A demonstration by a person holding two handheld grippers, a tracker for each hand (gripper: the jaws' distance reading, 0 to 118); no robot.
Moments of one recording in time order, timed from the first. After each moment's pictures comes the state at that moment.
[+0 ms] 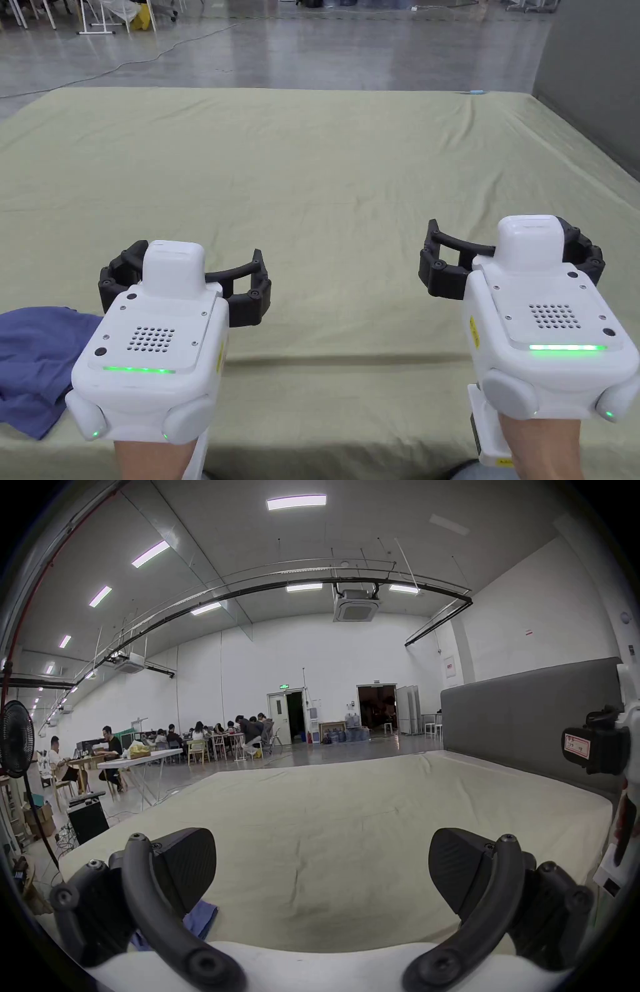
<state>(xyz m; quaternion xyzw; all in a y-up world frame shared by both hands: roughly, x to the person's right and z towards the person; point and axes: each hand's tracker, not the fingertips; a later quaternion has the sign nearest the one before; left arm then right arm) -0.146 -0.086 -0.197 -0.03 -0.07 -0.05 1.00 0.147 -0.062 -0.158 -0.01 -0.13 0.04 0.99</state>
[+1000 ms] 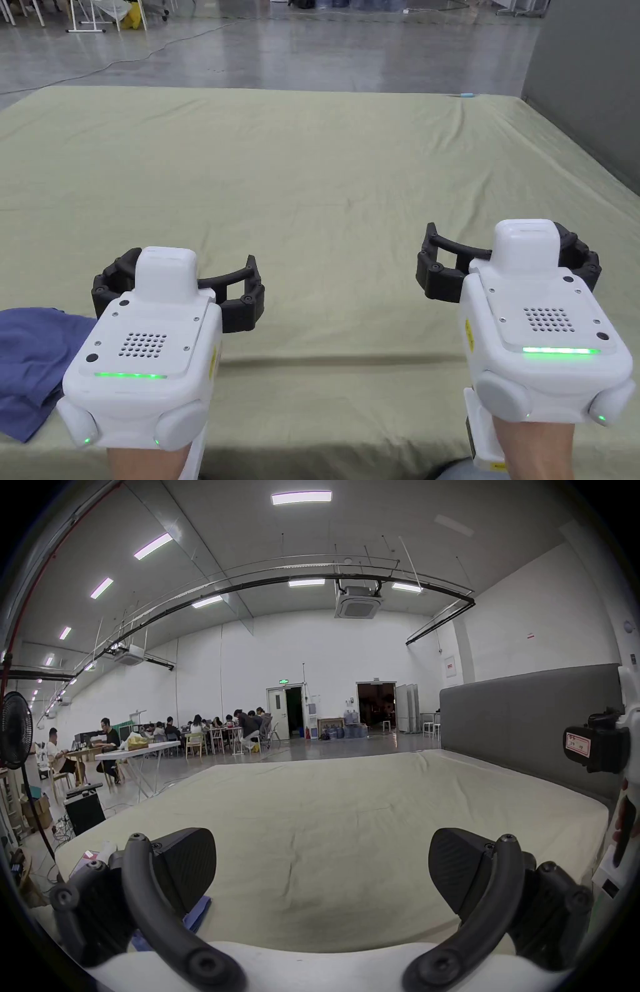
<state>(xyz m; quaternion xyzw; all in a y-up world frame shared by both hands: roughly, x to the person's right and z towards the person) -0.143 -0.089 -0.194 -0.05 -0.08 -0.04 1.00 0.151 -0.060 -0.152 -0.01 -0.15 0.04 0.99</state>
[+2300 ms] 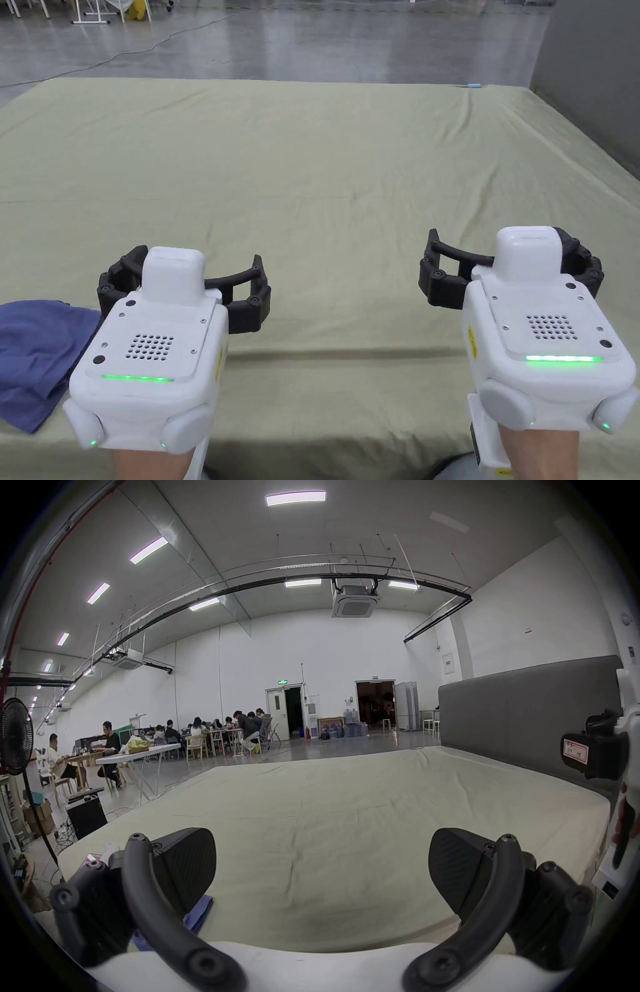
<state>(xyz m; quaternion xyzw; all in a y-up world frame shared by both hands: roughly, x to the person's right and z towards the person) -0.140 -0.092 -0.190 -0.04 -0.08 -0.05 0.99 0.152 -0.073 -0.151 -0.02 -0.14 0.04 0.99</state>
